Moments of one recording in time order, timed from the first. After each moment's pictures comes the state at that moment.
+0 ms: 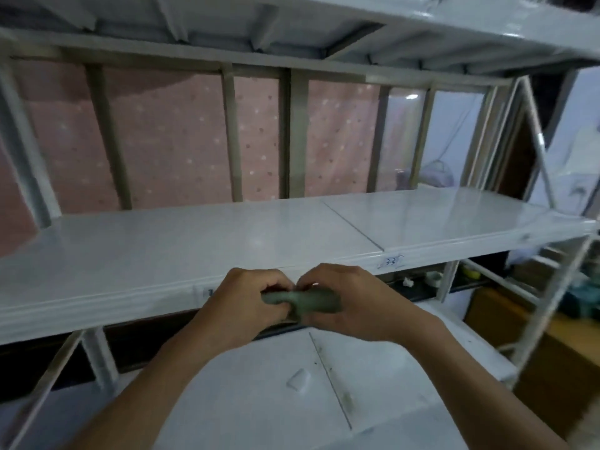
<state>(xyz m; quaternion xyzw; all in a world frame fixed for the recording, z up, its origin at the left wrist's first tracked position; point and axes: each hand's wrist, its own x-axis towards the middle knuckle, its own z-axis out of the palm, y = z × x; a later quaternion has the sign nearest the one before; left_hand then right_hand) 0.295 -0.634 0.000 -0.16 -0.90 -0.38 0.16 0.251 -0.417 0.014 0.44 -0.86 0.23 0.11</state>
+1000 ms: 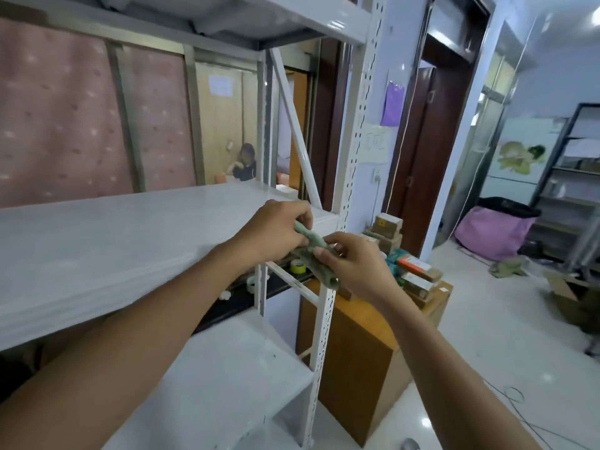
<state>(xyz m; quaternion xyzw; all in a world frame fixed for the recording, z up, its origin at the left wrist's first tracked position) -0.011 -0.012 0.045 -0.34 -0.87 -0.34 0.12 0.056 0.161 0.001 0.05 -0.91 0.34 0.24</state>
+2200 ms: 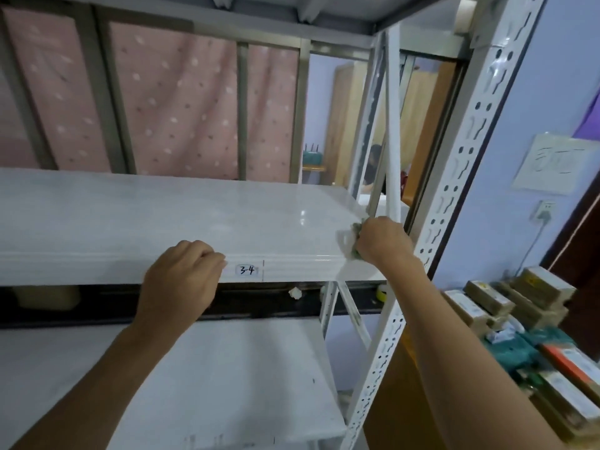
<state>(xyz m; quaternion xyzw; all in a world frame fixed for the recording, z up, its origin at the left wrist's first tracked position) -0.021 -0.084 -0.066 -0.06 -0.84 0.06 0.54 -0.170 0.204 0.032 0.12 -0.98 0.07 0.13</state>
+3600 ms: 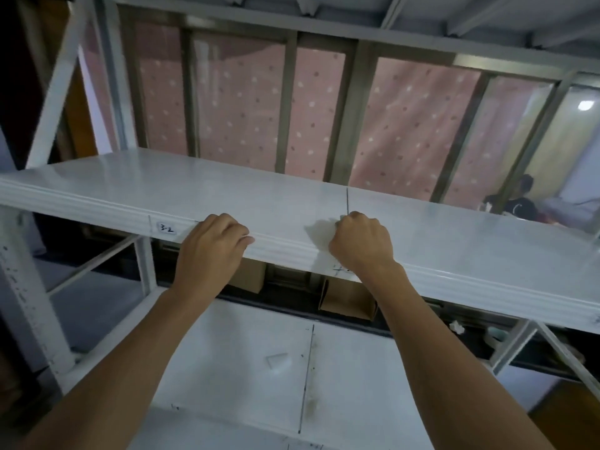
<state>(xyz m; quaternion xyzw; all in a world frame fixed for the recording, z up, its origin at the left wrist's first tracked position) 0.219 -0.547 -0.065 0.09 -0.84 0.01 0.54 0.080 -0.342 0.016 0.35 -0.91 0.08 0.21</state>
